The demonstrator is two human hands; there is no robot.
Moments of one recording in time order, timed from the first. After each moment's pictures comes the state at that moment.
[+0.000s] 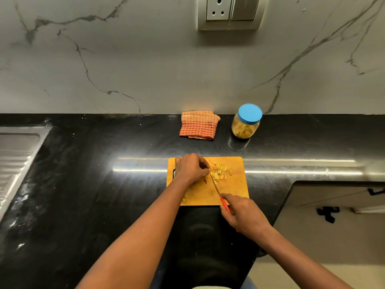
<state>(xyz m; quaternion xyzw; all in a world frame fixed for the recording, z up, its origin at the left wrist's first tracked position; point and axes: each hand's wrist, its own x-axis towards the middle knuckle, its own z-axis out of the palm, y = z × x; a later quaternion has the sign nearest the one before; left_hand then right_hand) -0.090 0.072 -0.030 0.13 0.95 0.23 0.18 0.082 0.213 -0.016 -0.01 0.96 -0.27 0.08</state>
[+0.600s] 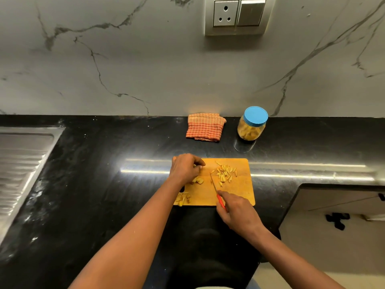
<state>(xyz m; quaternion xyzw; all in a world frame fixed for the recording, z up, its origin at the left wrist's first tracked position) -0.094 0.037 -0.017 0.16 0.95 0.23 0.15 0.073 0.189 -0.023 -0.01 0.96 -0.28 0.04</state>
